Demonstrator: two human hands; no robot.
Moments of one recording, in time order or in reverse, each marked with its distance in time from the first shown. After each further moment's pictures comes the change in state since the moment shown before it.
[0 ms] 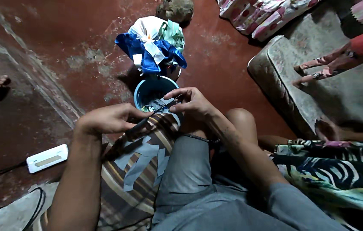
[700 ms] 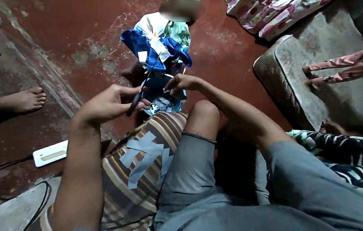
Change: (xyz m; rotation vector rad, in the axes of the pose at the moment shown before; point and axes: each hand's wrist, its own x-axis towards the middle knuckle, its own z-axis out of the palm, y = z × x) left_hand -0.009 0.002 -0.013 -0.055 0.415 0.013; right_hand 0.136 0.073 -0.086 -0.619 -0.335 0.357
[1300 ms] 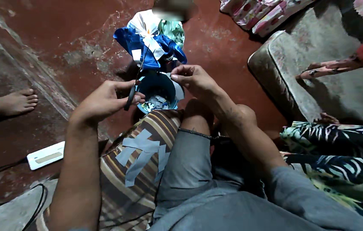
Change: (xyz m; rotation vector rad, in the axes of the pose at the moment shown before) left_hand 0.005 0.005 0.012 0.011 0.140 -0.039; right_hand -0.101 -0.084 0.037 0.614 0.494 -0.284
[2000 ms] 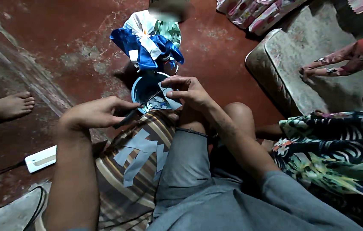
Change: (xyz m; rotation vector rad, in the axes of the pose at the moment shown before) left_hand -0.008 -0.002 -0.016 0.255 -0.449 -0.051; right_hand -0.024 0.025 0.010 0.011 -0.124 -0.195
